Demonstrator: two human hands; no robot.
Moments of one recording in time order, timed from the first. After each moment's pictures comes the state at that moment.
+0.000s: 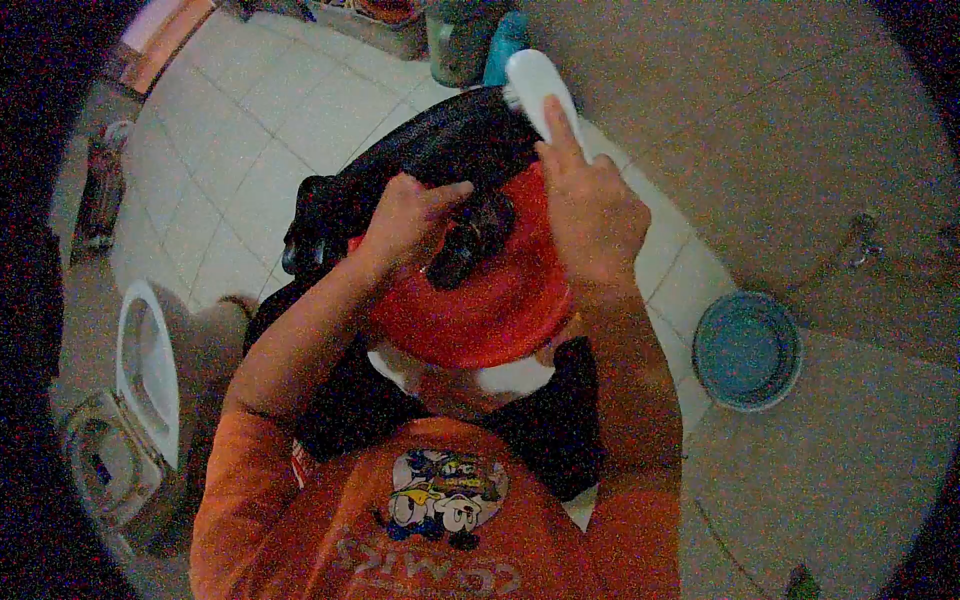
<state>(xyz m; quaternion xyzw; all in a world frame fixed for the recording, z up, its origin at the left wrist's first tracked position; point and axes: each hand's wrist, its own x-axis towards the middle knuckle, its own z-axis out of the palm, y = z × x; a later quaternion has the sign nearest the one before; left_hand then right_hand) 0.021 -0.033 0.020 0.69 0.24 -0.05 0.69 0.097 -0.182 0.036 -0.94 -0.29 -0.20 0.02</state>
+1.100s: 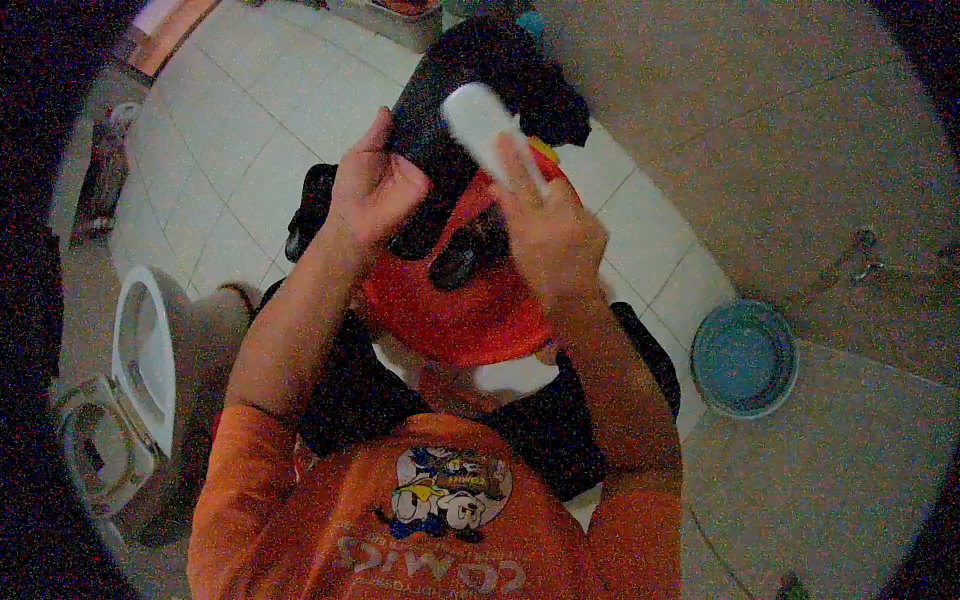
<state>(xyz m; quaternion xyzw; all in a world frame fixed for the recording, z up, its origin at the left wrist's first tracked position) 0.027 0.015 -0.015 -0.06 -0.02 0.00 1.00 0.071 -0.168 0.000 -0.89 -0.38 -0.22 0.10</state>
